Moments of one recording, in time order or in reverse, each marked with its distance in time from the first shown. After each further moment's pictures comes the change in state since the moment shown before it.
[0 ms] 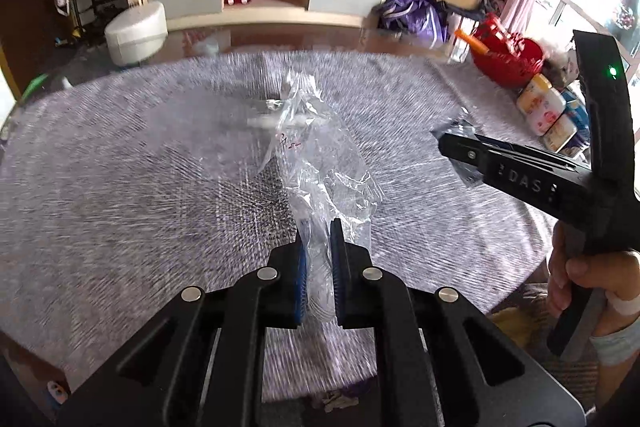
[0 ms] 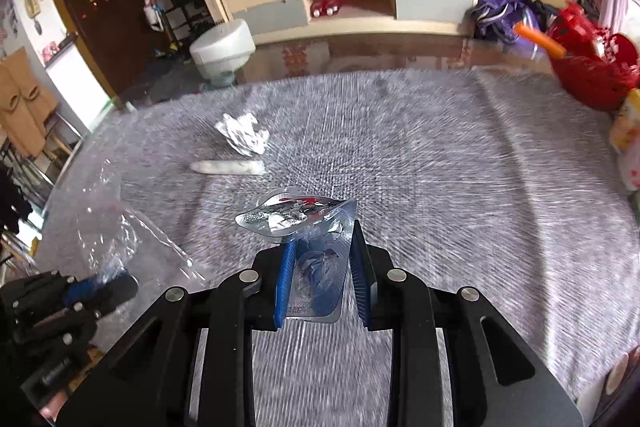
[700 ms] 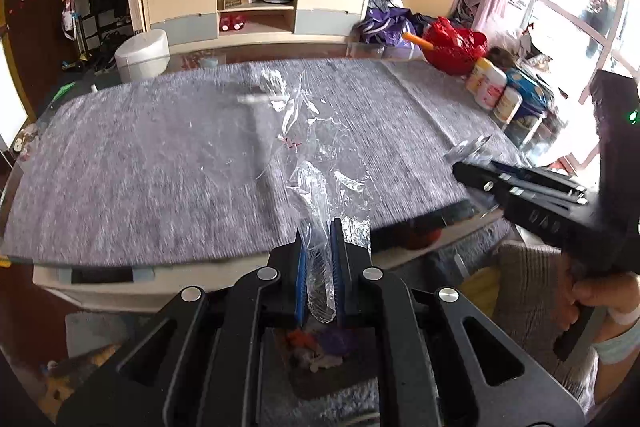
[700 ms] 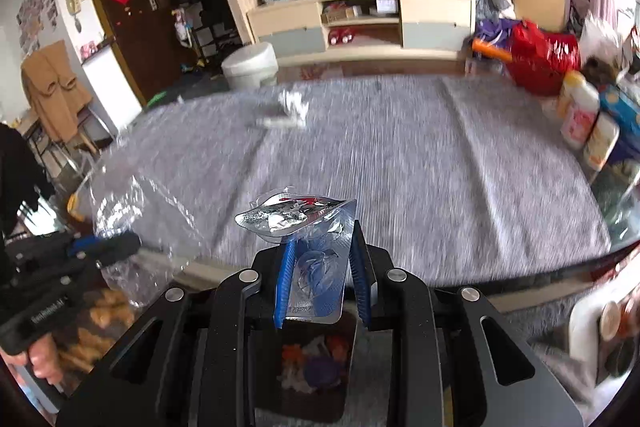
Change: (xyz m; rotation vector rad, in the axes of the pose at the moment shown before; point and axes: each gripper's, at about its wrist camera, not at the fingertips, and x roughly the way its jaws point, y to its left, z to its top) left arm -0.103 -0.050 -0.103 0.057 -0.069 -0.010; right arm -0.112 0.008 -0.122 -0.031 -0.057 0.045
